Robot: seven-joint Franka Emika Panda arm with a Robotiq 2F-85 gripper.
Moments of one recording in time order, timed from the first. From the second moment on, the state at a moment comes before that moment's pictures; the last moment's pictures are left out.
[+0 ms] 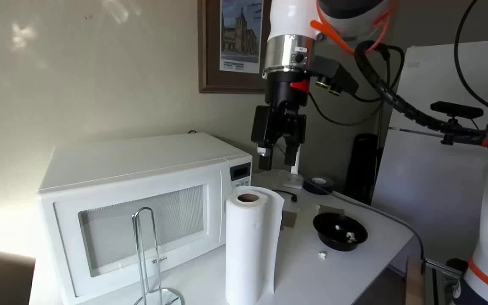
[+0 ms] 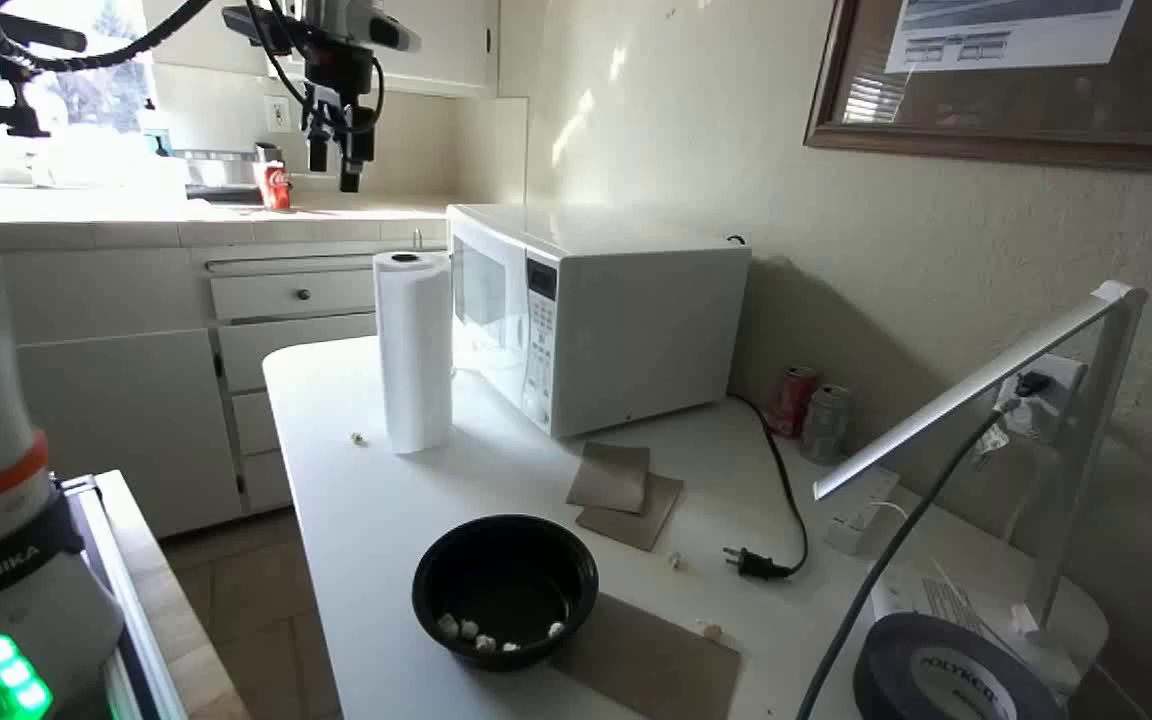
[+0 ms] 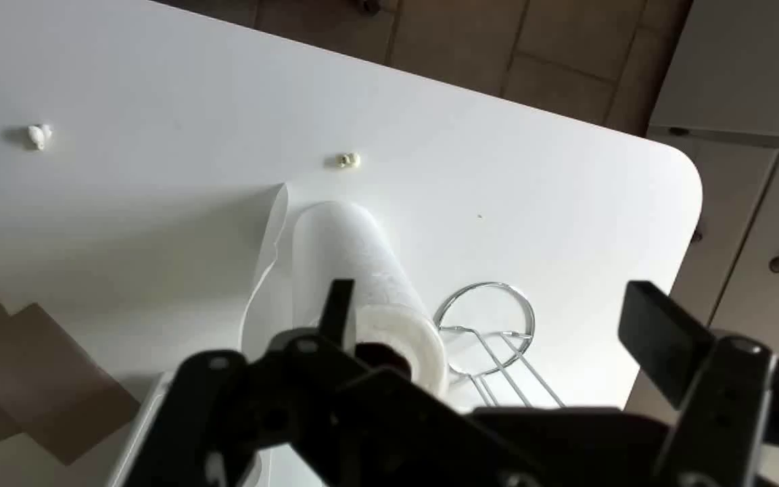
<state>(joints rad) 0.17 -0.44 0.20 -2.33 0.26 1.90 0.27</state>
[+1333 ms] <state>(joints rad) 0.13 -0.42 0.19 -2.33 0.11 1.90 0.18</state>
